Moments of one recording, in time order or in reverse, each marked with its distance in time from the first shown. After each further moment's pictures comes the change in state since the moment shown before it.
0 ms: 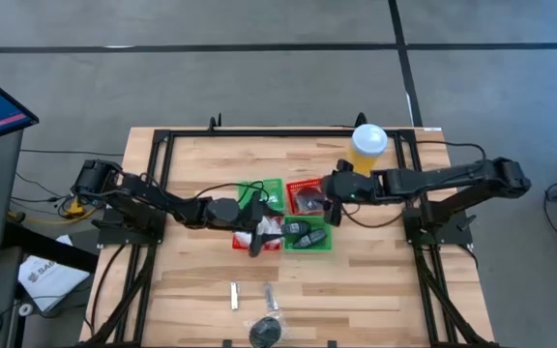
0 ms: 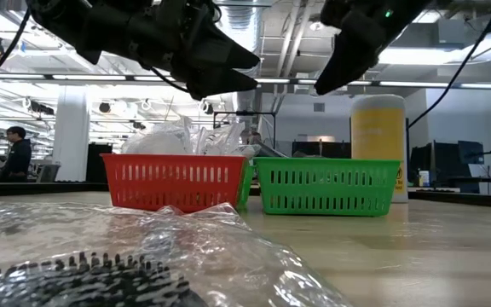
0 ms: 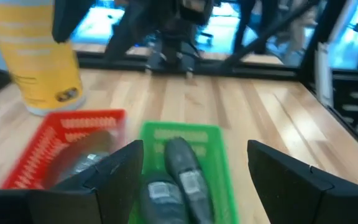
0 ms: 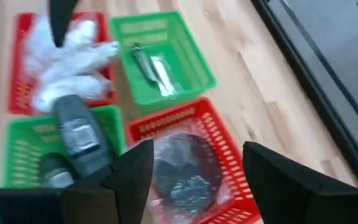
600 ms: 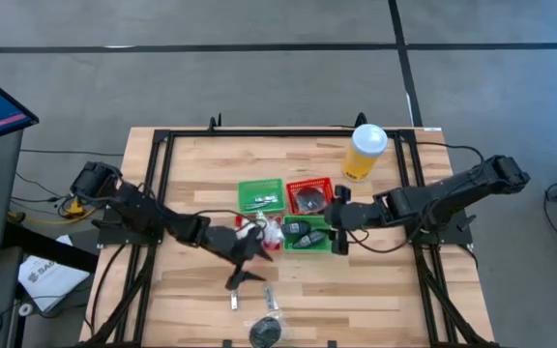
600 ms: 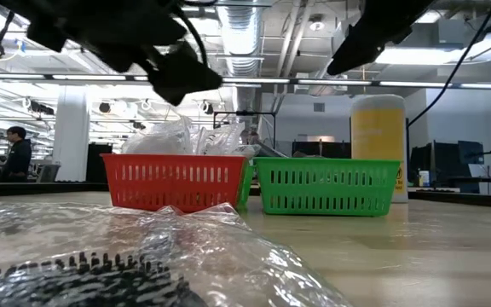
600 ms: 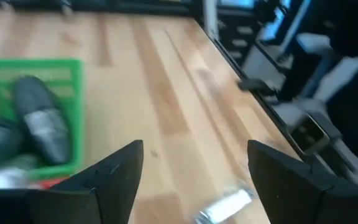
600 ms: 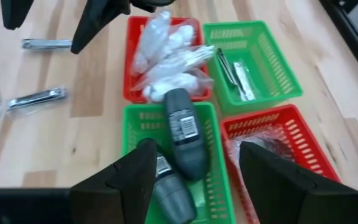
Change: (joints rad) left arm -0.193 -0.001 0.000 -0.165 0.201 -0.072; right arm 0.243 0.001 0.000 0.001 -0.003 0.113
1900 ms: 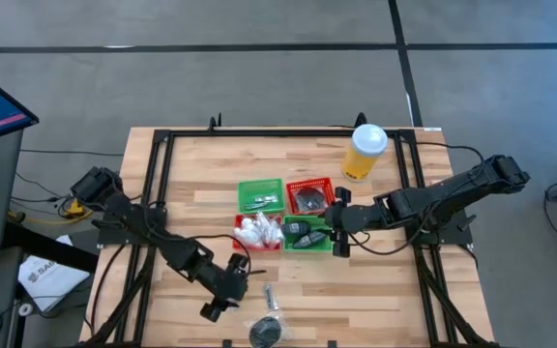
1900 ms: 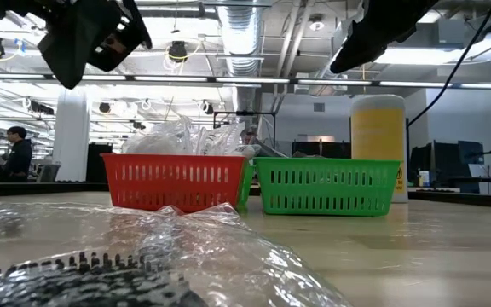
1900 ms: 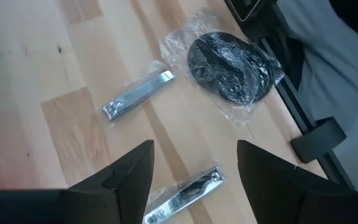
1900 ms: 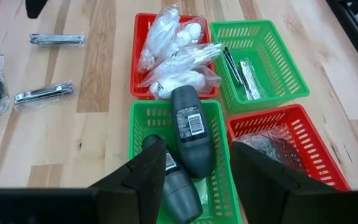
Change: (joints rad) left arm -0.261 0.035 0.321 -0.795 -0.081 -0.016; right arm 0.026 0.000 0.000 -0.006 0.001 -0.001
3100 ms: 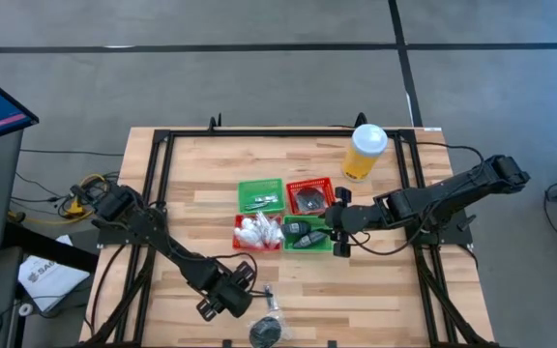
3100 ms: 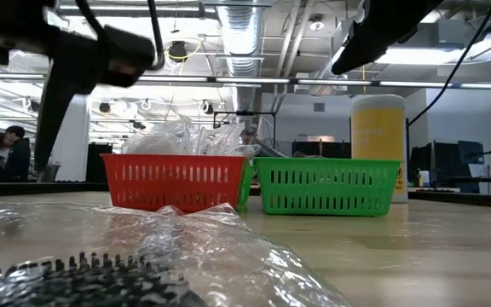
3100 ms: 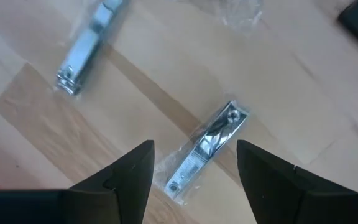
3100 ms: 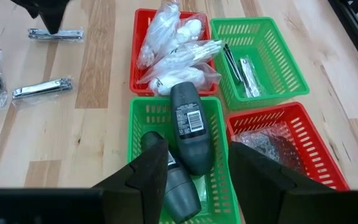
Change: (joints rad) left arm -0.029 0.242 0.225 -0.355 -0.005 0.383; right arm 0.000 0.000 0.000 -0.011 0.000 -0.007
